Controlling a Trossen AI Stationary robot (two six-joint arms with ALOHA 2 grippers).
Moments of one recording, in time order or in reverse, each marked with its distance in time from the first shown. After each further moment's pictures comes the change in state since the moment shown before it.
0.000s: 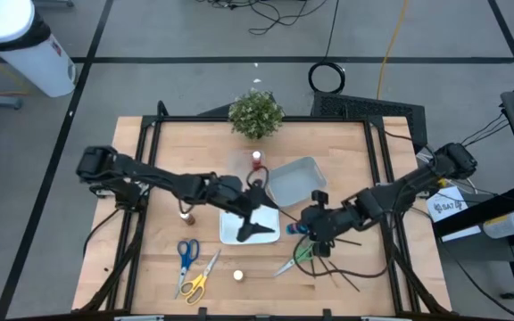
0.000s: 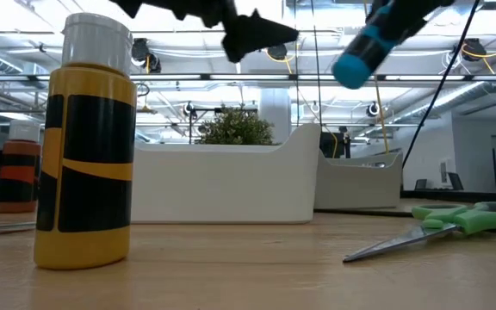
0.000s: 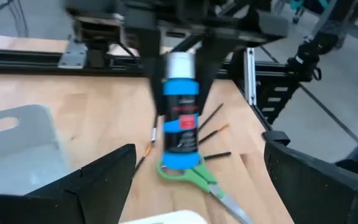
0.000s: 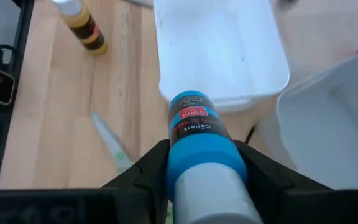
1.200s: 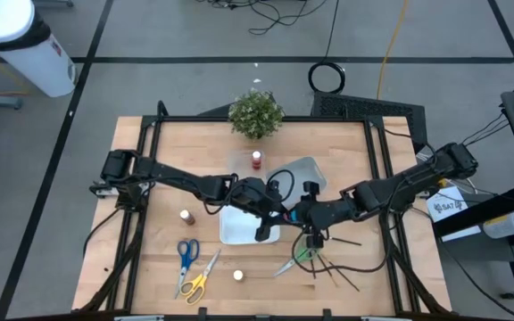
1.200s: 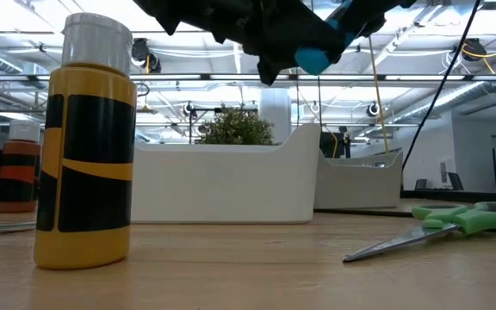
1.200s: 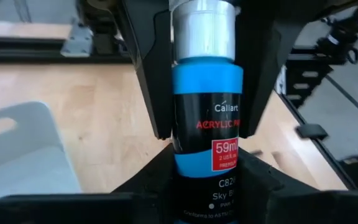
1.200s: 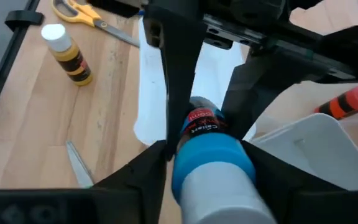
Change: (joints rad) left arm 0.051 0.189 0.164 -0.039 -0.004 0.056; right arm -0.063 -0.020 0.000 0.108 0.017 -0.187
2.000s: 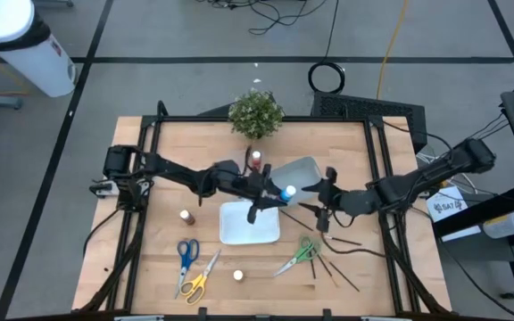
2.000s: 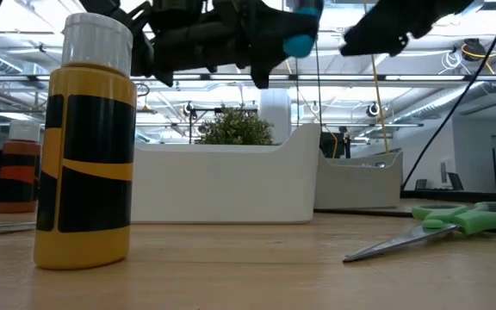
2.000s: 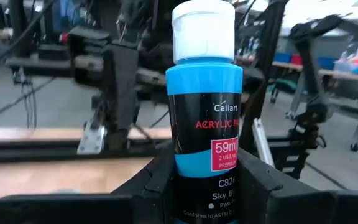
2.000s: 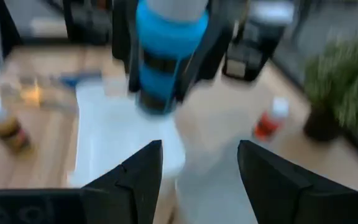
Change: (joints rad) left arm 0.118 -0.001 -0.319 0.809 0.198 -0.048; right arm -0.025 -0.299 -0.443 0.534 0.272 -0.057
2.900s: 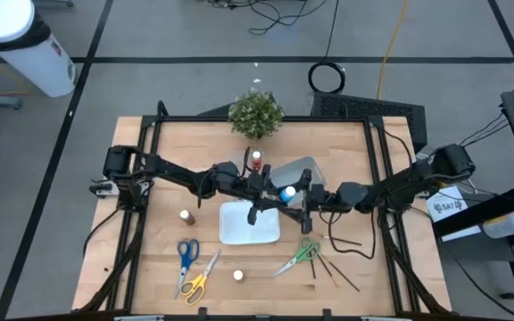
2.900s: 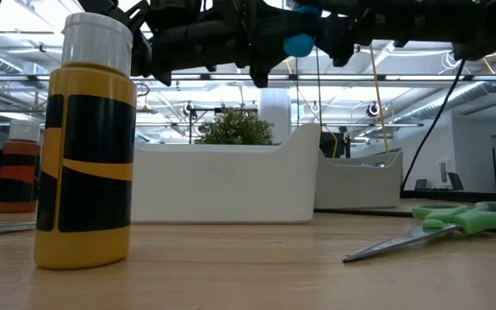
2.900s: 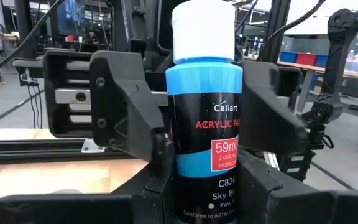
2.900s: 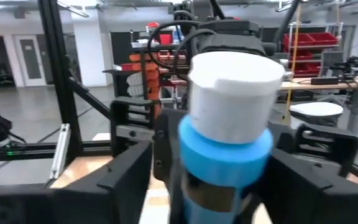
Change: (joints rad) left arm -0.014 0.000 -0.003 -0.007 -0.039 0.012; right arm -0.125 0.347 -0.160 1.047 -0.277 -0.144
